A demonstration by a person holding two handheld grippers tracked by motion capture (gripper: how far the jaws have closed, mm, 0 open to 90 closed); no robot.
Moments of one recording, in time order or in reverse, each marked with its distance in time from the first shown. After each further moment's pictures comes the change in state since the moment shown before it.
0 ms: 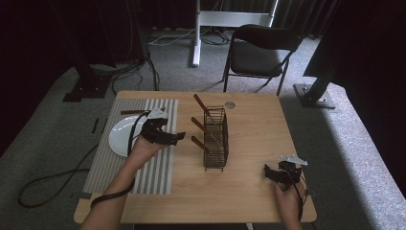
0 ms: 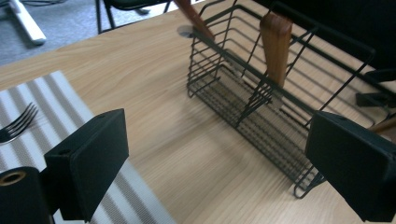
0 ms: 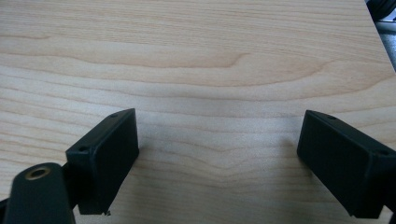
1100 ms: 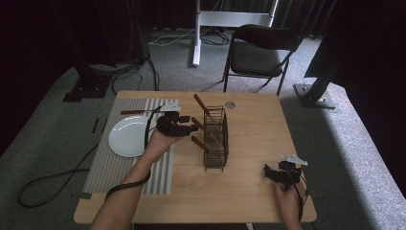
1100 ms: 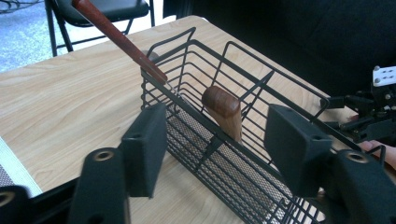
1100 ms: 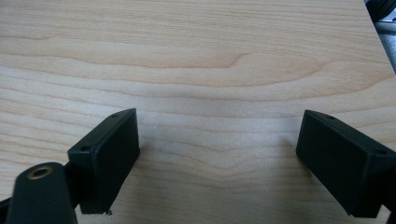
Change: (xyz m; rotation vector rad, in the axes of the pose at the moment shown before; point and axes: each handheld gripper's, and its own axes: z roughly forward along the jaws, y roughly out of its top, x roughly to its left) left arm -0.011 0.023 0.035 -0.043 -0.143 -0.014; right arm 0.000 0.000 0.000 -0.001 -0.001 0.001
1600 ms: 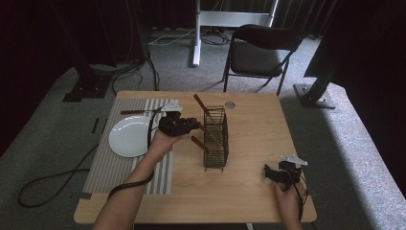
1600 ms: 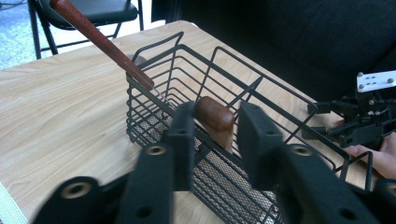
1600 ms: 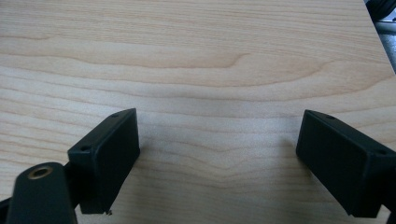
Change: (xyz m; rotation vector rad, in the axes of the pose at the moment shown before) left arm -0.001 -0.002 0.005 -0.026 -0.049 -0.012; right arm 0.000 0.000 0.000 0.000 0.000 0.000
